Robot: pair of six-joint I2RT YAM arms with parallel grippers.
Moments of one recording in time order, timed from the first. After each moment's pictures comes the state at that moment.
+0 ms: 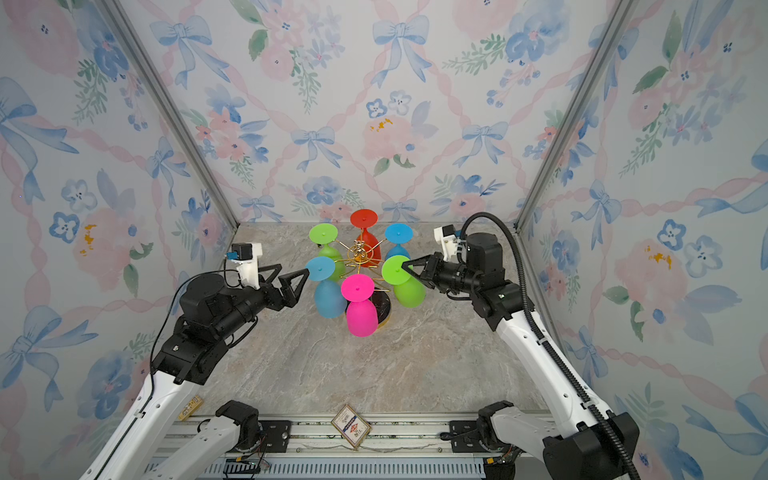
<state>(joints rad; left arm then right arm) -0.31 0.77 0.90 -0.31 0.22 -0.34 0.34 1.15 1.13 -0.35 -0.70 0.89</state>
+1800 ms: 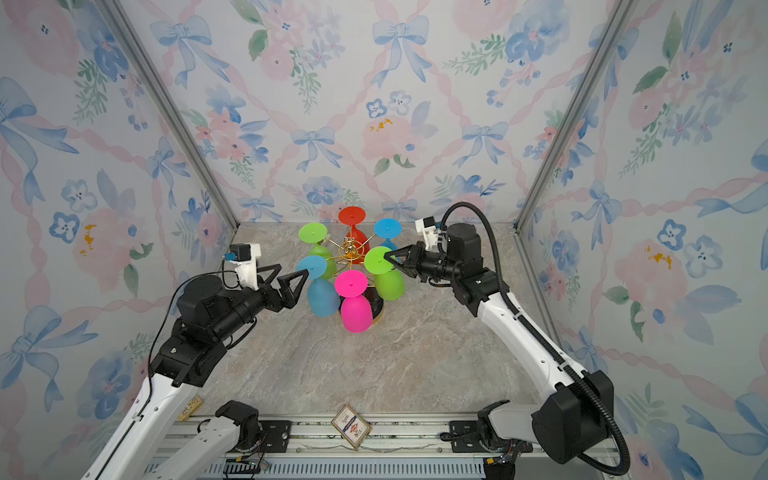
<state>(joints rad) -0.31 0.75 0.90 -0.31 0.23 -0.34 0.41 1.32 1.18 -0.14 -0.73 1.01</state>
